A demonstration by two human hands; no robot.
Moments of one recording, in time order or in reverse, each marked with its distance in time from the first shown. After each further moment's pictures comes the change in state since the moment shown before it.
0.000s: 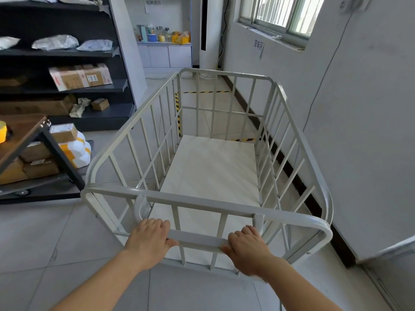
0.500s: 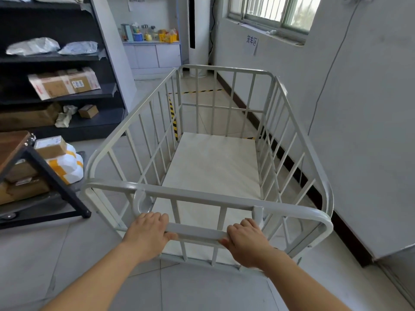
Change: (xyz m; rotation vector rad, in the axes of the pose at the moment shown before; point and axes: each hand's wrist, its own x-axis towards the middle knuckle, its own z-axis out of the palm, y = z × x) left_hand 0.086 -0.110 -0.003 0.107 -0.095 0.058; right_hand 0.112 -0.046 -0.015 0.027 0.079 0.022
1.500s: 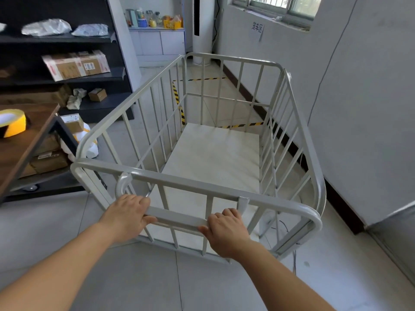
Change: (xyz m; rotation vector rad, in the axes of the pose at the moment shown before) left_hand -0.152 -0.084 0.053 -0.060 0.067 0.061; right_hand -0.083 -0.156 0.057 0.020 0.029 -0.001
